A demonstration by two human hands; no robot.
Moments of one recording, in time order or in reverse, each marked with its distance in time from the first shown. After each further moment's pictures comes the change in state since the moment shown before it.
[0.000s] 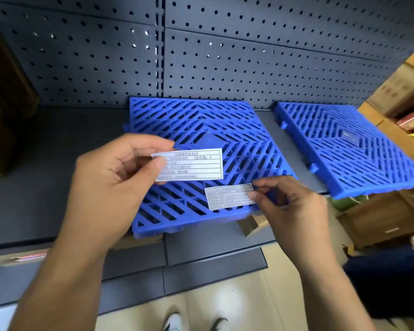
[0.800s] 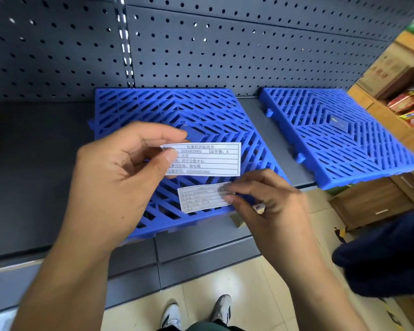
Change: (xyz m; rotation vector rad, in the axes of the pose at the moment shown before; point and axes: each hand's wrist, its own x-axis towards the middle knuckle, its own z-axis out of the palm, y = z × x) left_hand 0.010 0.007 0.045 -0.040 -0.096 0.034; right_hand -0.003 0.014 -0.002 -0.011 -0.112 -0.106
